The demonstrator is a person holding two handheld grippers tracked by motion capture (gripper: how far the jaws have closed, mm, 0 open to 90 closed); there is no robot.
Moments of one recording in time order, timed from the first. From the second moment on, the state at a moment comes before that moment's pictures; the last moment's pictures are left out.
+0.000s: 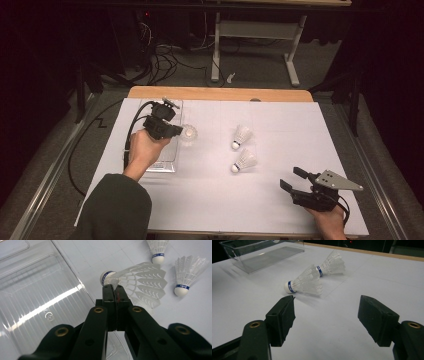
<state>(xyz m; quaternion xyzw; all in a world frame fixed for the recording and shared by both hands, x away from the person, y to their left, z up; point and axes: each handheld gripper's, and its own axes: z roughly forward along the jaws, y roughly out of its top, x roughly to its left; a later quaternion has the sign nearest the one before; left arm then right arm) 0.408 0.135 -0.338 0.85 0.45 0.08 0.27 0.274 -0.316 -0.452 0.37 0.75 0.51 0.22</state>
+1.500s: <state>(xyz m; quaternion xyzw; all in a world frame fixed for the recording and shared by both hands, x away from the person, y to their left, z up) 0.431 0.176 -0.343 0.81 0.51 0.11 0.27 0.273 -0.316 -0.452 0.37 0.75 0.51 0.22</state>
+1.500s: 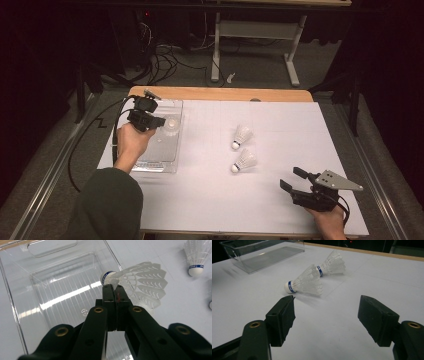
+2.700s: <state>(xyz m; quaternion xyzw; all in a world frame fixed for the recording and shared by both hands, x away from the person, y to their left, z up) 0.469 0.180 -0.370 0.79 0.54 0.14 0.24 0.274 -0.316 -0.453 0.37 0.75 0.51 0.21</state>
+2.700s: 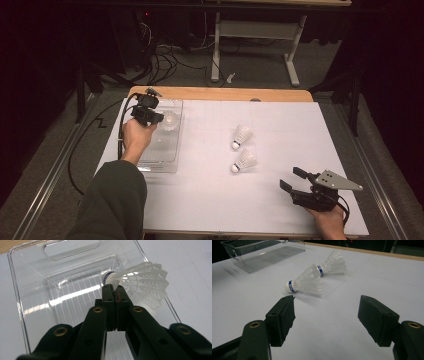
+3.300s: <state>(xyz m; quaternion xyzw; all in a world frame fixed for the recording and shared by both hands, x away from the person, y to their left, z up) 0.472 0.178 -0.374 0.79 0.55 0.14 0.23 0.273 -0.315 -0.453 0.37 0.75 0.51 0.21</state>
